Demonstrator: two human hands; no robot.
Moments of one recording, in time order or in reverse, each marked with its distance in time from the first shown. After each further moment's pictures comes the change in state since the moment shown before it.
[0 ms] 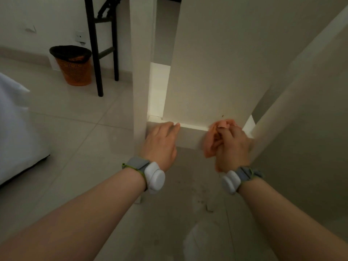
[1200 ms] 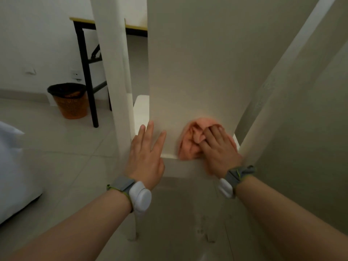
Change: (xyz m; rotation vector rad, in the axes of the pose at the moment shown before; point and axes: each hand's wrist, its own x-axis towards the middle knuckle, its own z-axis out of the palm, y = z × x) left_hand 0.030 0.015 -0.037 0.078 0.181 -0.023; right_hand 0.059 0.023 -0.014 -0.349 0.137 -0.510
